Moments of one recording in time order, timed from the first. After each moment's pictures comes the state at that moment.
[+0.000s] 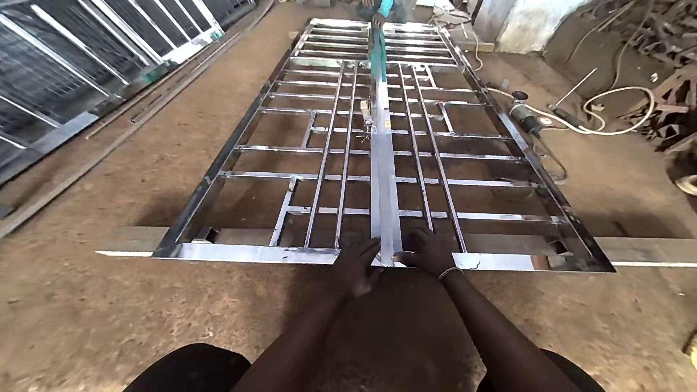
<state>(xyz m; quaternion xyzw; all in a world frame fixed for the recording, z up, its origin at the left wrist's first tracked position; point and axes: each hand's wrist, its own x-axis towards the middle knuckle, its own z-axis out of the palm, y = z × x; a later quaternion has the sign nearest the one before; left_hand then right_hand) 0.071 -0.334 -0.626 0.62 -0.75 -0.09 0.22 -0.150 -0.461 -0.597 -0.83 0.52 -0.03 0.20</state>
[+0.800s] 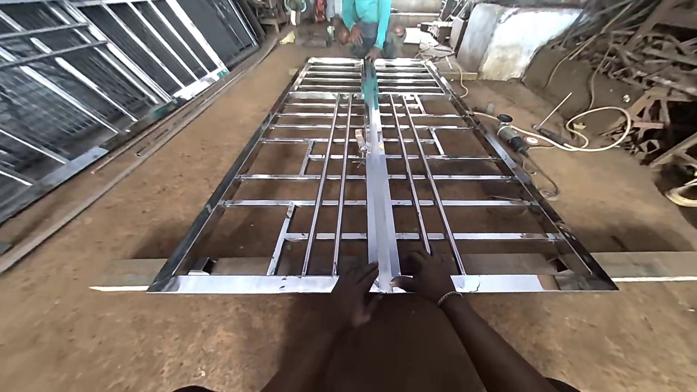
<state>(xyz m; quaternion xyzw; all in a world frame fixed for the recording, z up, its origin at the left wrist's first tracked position) 0.075 -0.336 -0.635 0.61 -0.76 -0.08 0.22 -0.147 -0.459 -0.588 -0.82 0.53 0.02 0.20</state>
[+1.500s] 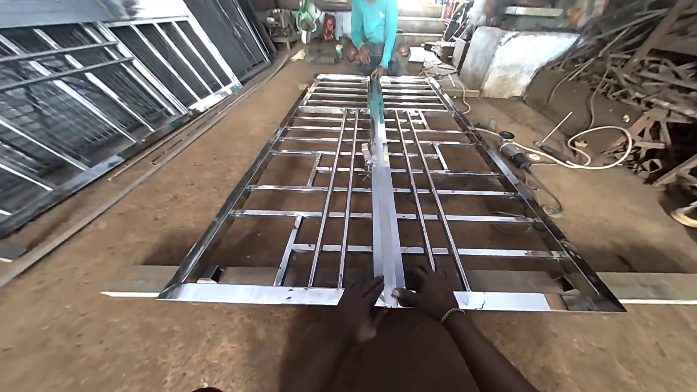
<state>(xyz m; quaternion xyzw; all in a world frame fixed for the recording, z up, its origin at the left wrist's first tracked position) 0.075 -0.342 -0.634 0.61 -0.75 -0.11 0.21 -0.146 -0.465 -0.603 -0.83 0.53 0.00 0.17</state>
